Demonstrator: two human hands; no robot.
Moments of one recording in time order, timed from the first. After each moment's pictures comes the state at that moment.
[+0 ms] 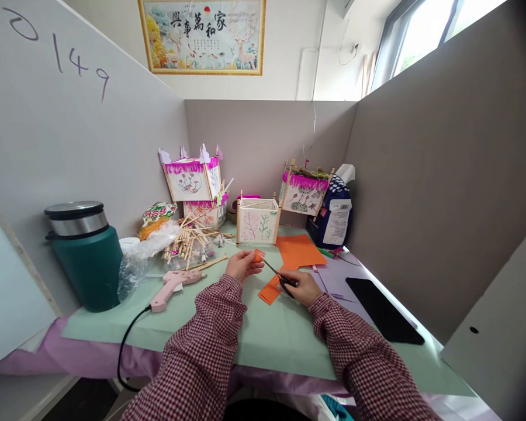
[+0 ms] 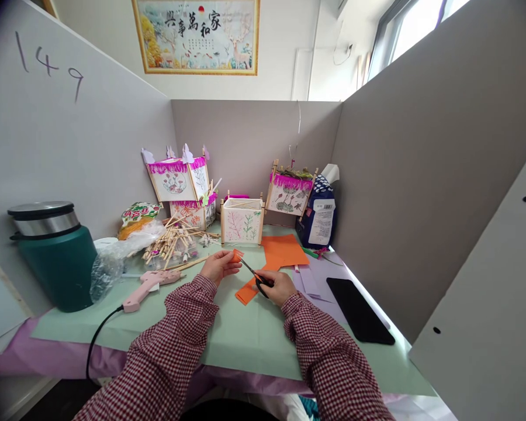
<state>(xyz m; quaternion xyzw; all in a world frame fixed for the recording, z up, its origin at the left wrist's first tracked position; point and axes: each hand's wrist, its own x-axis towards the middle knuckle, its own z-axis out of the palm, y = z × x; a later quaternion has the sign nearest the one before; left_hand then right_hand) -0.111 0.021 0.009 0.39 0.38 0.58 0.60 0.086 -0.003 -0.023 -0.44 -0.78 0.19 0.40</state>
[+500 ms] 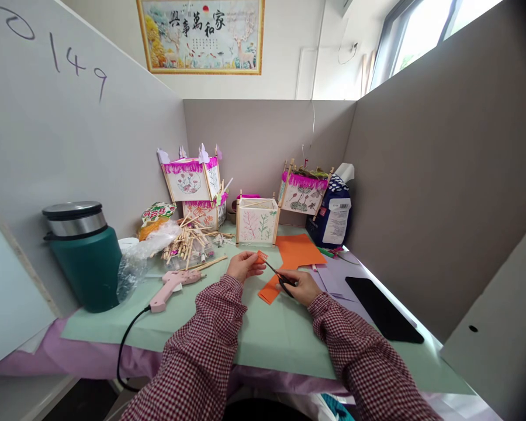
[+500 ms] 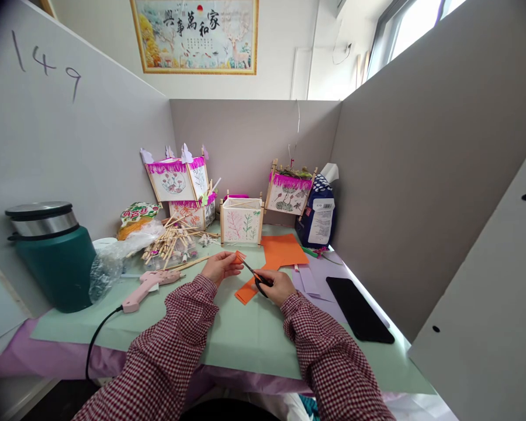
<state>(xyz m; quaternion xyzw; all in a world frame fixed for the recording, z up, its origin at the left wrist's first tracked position) -0.108 0.017 0.010 0.42 0.38 0.55 0.61 0.085 -0.002 -0.025 -0.43 -0.78 0.20 0.41</state>
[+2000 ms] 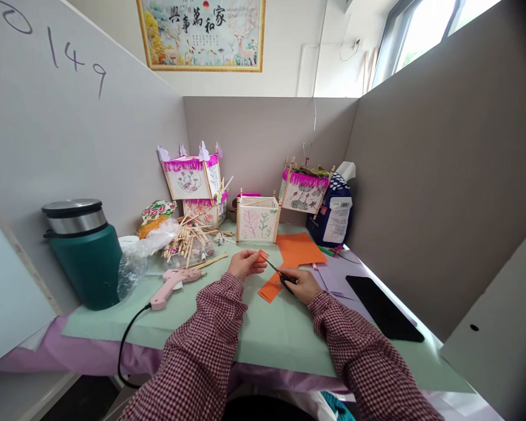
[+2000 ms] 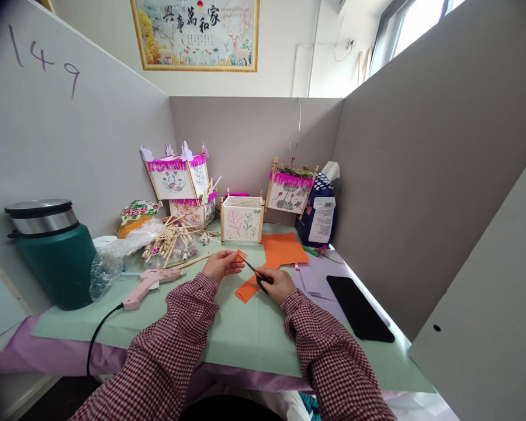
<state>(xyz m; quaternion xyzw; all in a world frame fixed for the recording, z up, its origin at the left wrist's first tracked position) -0.107 0.018 0.009 0.43 0.38 0.55 0.60 0.089 0.006 -0.034 -0.43 -0.78 0.18 0.41</state>
